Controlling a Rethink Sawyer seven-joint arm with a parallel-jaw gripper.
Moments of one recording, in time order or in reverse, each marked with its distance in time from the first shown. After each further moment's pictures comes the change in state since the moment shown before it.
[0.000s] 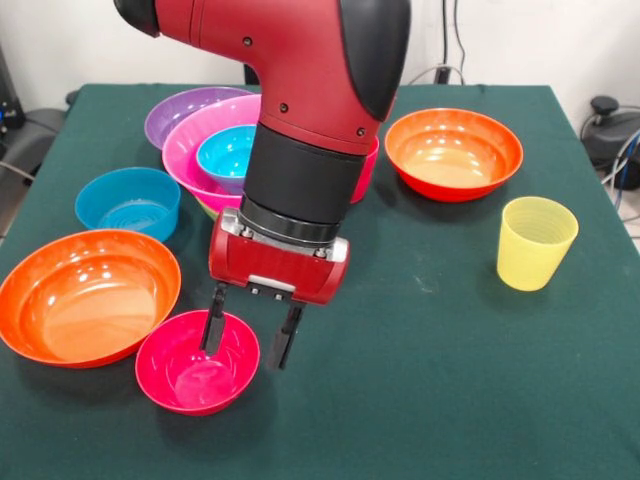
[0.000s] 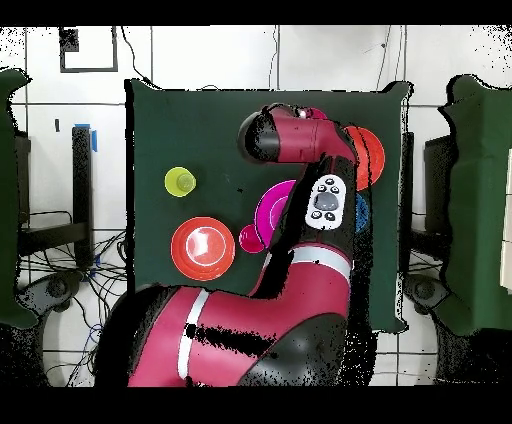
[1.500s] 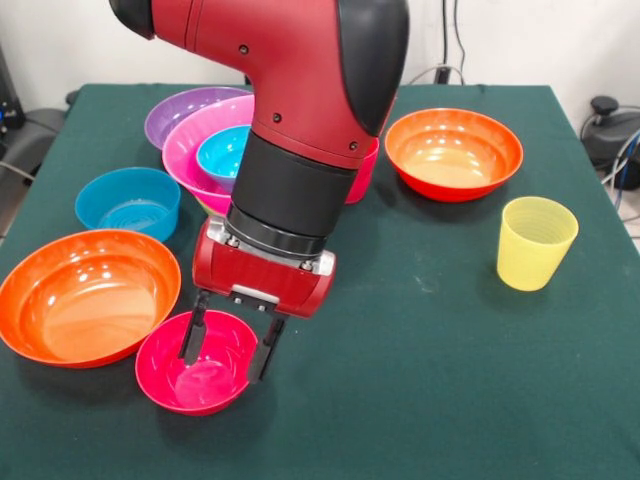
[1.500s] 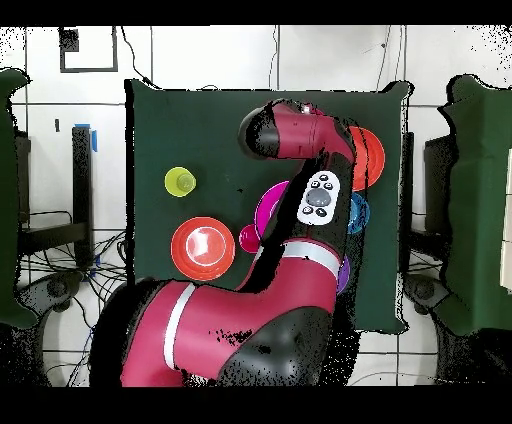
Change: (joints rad) arm 0.031 0.057 -0.093 -0.061 0.065 0.000 0.001
